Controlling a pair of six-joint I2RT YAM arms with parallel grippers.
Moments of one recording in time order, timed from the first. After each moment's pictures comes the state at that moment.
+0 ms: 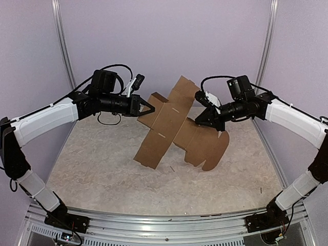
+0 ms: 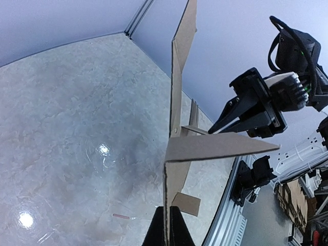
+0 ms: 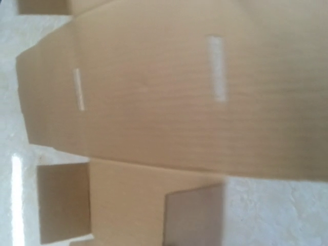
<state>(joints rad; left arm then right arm) -0.62 1.57 1.41 -0.28 0.55 -0.35 0.52 1.48 1.34 -0.53 -0.62 -0.60</state>
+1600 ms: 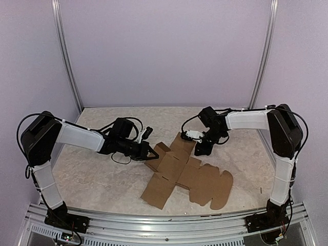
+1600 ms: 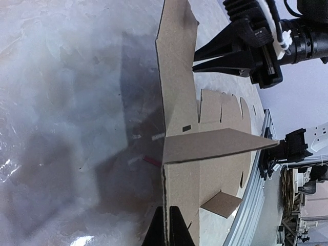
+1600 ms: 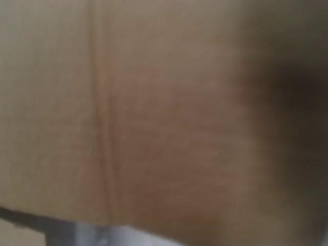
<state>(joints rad) -0.65 1.84 0.99 0.14 0.63 -0.52 0.55 1.97 1.38 -0.60 -0.22 -0.59</state>
